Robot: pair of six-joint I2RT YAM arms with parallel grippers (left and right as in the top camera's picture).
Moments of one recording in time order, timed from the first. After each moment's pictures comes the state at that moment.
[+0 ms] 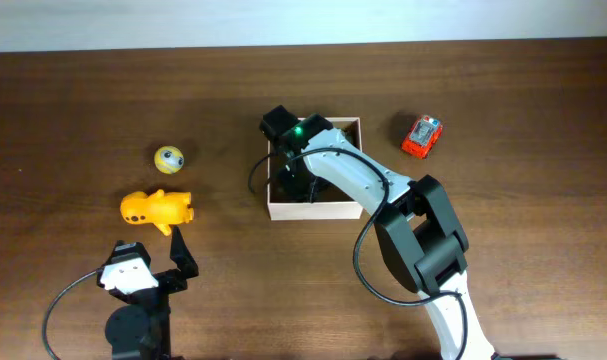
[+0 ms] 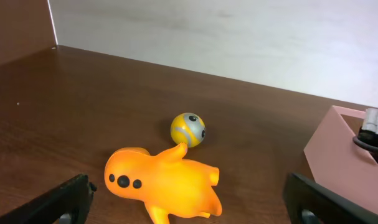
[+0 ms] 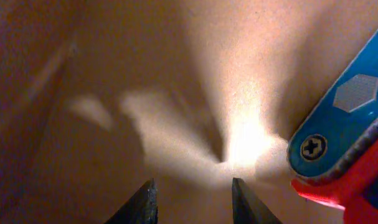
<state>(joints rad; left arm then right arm) 0.10 0.01 0.07 -0.21 -0.07 -0.16 0.63 2.31 1.87 -1.09 0.05 0.14</state>
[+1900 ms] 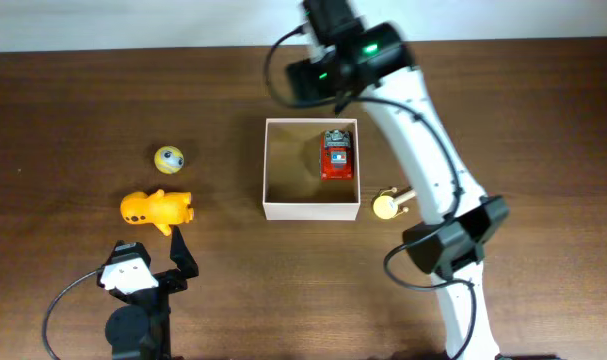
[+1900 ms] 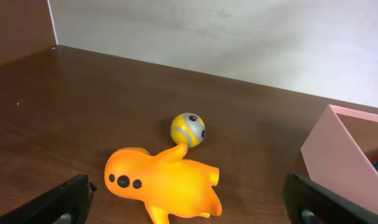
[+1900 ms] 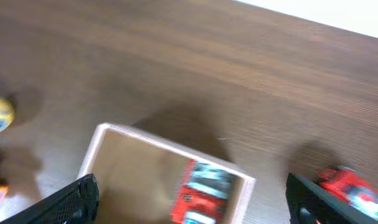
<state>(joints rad) 0.10 0.01 0.07 -0.21 -0.07 -0.16 0.43 2.32 2.67 -1.35 0.05 0.15</state>
